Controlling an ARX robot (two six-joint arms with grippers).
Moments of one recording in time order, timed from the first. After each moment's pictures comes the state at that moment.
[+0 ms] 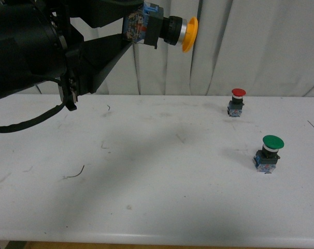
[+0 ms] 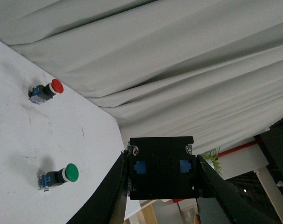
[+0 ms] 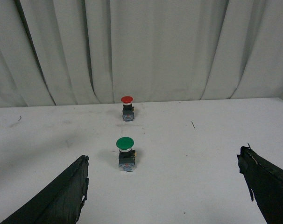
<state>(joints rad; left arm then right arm) -0.30 1.67 0.63 1.18 0.42 -1.18 0.00 0.00 0.01 0.00 0.00 0.00</state>
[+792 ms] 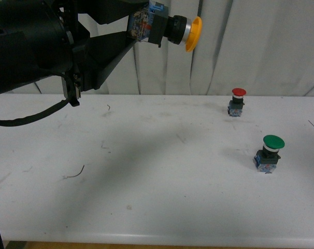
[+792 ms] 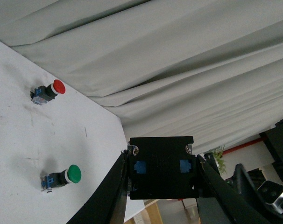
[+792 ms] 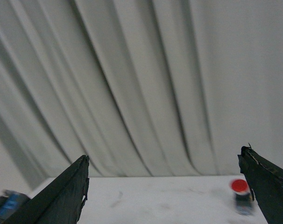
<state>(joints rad) -0.30 1.67 0.66 1.14 0.42 -1.15 0.03 1.44 0.57 1.13 -0.34 0.39</state>
